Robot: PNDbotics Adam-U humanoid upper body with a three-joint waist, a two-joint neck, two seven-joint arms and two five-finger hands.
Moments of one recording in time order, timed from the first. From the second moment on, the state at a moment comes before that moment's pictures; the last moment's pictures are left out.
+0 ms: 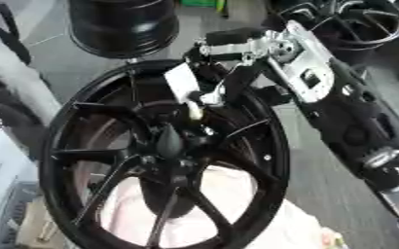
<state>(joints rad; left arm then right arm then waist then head) -0.19 0.18 0.25 -1.74 0.02 0.09 -0.47 -0.99 -0.41 0.40 -1.25 0.33 -0.37 0.72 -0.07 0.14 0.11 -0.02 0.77</state>
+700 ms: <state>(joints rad) -0.18 0.18 0.25 -1.74 0.01 0.10 -0.47 -0.93 -0.64 0.26 -1.36 0.13 -0.30 0.64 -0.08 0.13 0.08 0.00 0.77</state>
